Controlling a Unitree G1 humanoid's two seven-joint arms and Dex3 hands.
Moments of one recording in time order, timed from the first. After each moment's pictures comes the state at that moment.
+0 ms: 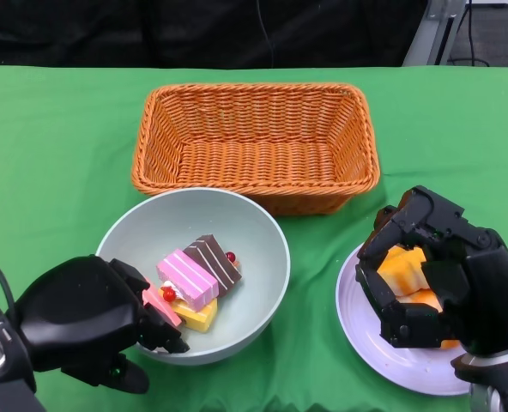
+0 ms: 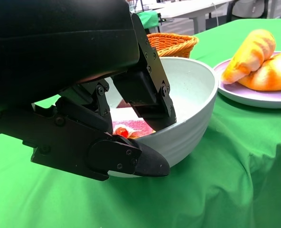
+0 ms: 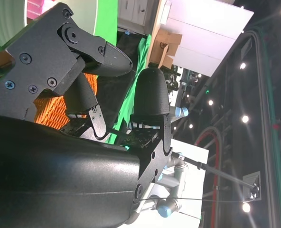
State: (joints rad) left arm -0.14 0.60 -0.15 0.10 0.82 -0.80 -0.15; right arm -0.01 0.03 0.10 0.04 0.07 -0.65 0.22
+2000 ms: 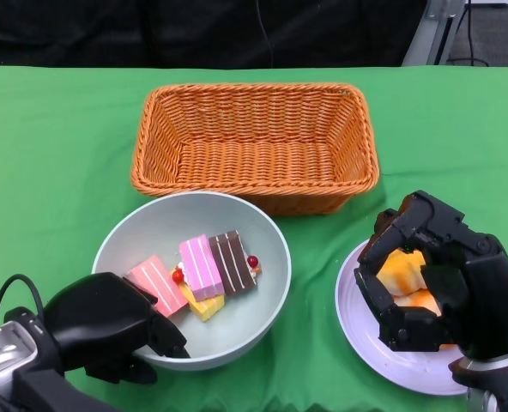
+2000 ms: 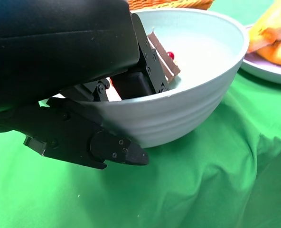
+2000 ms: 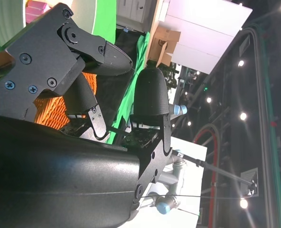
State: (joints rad) left arm -0.26 0.59 -0.39 0.37 0.76 -0.71 -0.04; right arm -0.01 0.03 0.10 0.07 0.07 -0.69 0.21
